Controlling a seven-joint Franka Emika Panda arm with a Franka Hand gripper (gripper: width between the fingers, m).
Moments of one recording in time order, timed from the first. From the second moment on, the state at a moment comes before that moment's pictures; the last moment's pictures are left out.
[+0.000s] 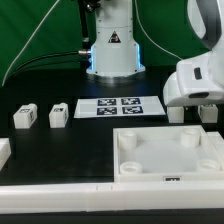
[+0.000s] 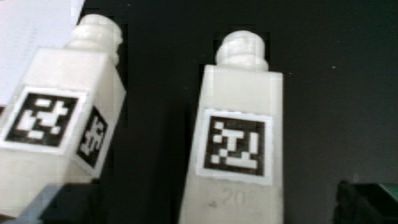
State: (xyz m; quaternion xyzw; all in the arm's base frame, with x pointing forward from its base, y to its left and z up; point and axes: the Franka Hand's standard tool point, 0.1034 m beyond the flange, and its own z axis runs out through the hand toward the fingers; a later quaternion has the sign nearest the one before) arm 0.394 0.184 0.020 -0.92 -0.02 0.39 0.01
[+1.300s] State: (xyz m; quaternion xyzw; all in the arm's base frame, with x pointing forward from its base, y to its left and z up) arm 0.386 0.183 0.004 -0.90 -0.02 0.43 0.00
